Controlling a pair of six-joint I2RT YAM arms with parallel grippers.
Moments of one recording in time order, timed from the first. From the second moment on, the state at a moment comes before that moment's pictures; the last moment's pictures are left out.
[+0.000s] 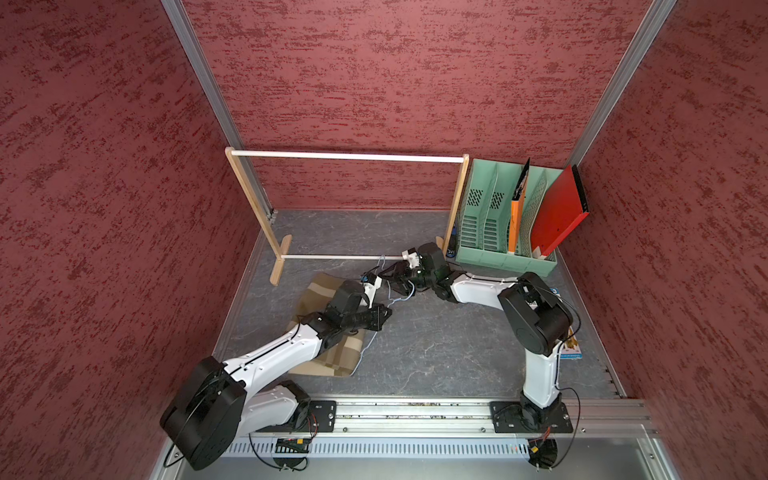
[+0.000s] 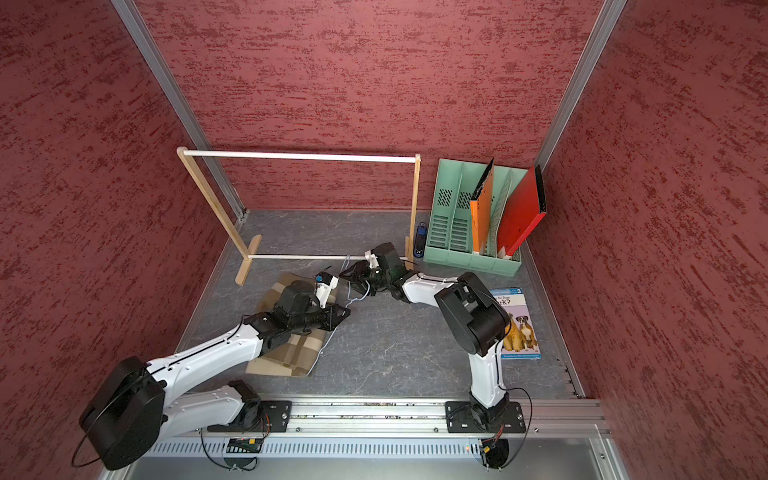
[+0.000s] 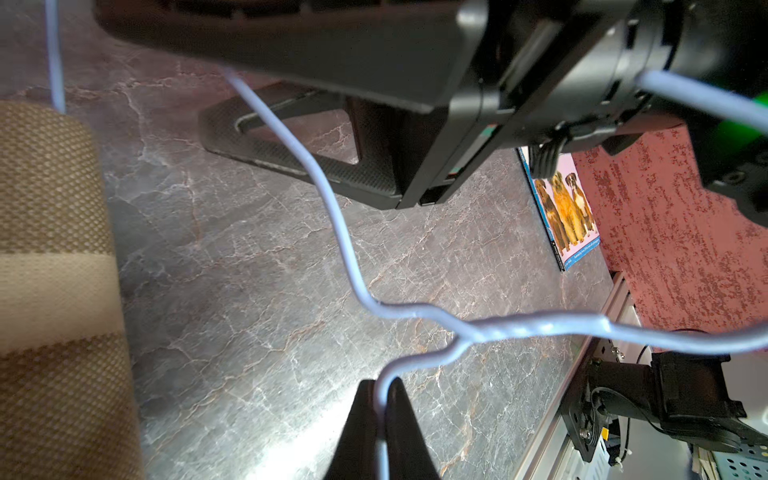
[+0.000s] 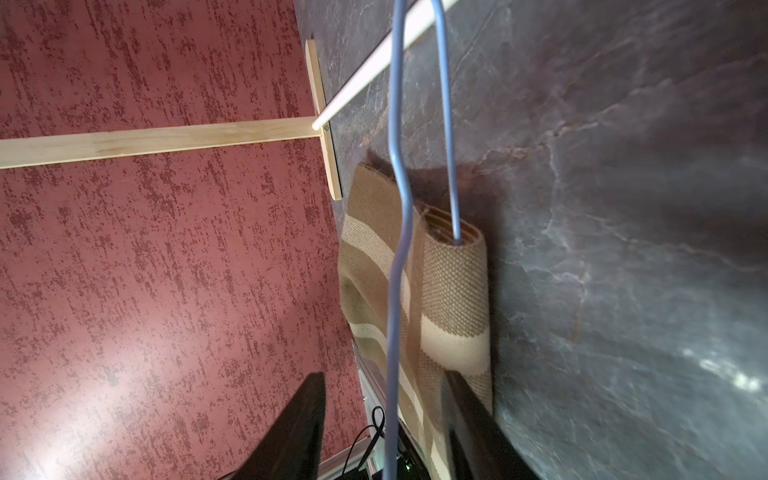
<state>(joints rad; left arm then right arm) -0.62 1.16 0.54 -0.04 0.32 -0.54 0.62 1.96 1.16 0.31 -0.63 1.31</state>
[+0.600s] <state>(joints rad) -0.57 1.05 0.52 -0.04 0.34 -0.59 0.51 1.75 1.02 0.31 -0.48 1.28</state>
